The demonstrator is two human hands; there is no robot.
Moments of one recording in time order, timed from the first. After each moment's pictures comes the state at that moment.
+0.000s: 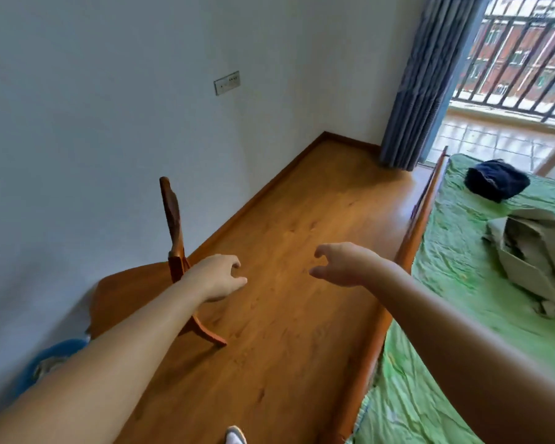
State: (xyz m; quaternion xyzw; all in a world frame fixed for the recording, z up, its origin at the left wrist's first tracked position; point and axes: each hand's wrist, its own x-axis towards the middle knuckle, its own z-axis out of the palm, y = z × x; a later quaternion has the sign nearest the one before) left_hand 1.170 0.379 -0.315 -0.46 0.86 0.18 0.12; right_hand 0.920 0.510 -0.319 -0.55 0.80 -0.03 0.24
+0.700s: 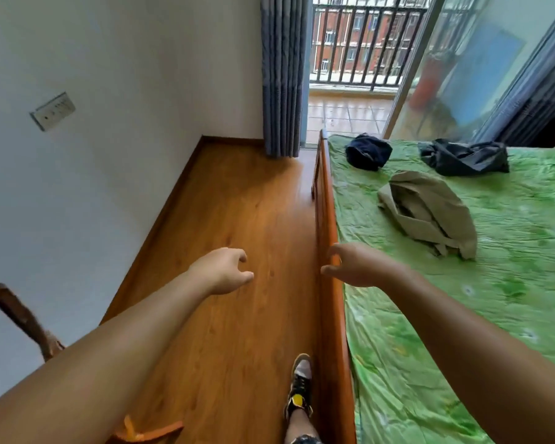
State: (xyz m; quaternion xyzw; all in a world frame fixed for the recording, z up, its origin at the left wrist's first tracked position) left_hand 0.948 0.275 -0.313 -0.21 0.95 0.19 0.15; right_hand 0.792 0.514 -0.317 -0.31 0.92 -0.05 0.24
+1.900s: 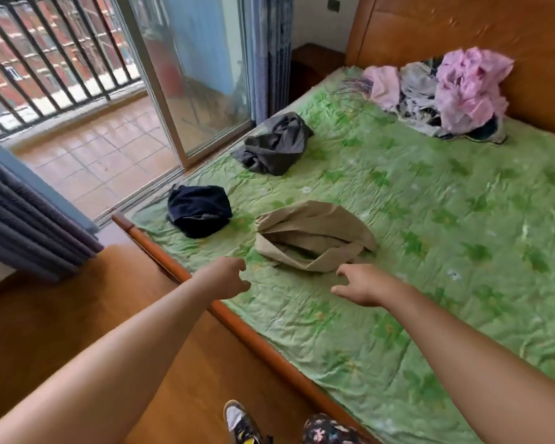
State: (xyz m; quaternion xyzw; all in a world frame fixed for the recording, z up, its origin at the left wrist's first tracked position) left_hand 0.212 0.290 -0.381 0.25 0.92 0.03 0.30; right_hand 0.364 0.557 -0.367 0.20 0.92 -0.14 0.30
